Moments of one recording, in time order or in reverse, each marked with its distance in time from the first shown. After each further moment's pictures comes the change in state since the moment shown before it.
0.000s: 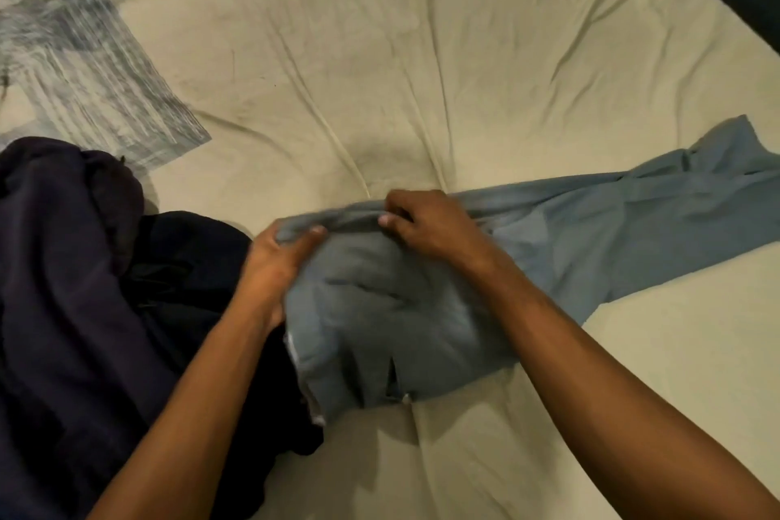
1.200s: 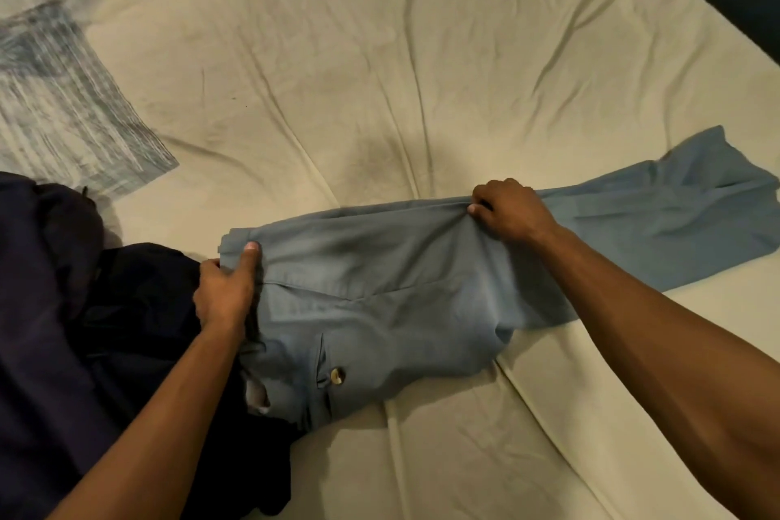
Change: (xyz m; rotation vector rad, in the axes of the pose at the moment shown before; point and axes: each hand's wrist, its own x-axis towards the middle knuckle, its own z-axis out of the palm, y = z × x) left_hand 0.053 -0.024 -0.008 0.443 0.488 -0.110; right_hand 0.023 0.176 -0.040 -0.300 -0.033 0.222
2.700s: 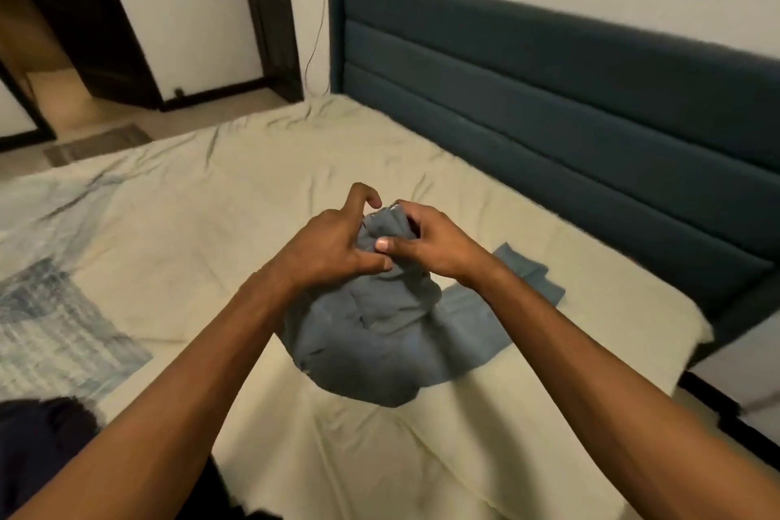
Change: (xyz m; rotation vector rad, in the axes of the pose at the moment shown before) left_hand -0.290 0.318 -0.099 0.414 -0.657 1.420; right_hand -0.230 -0.083 -0.284 0.812 0.433 -0.212
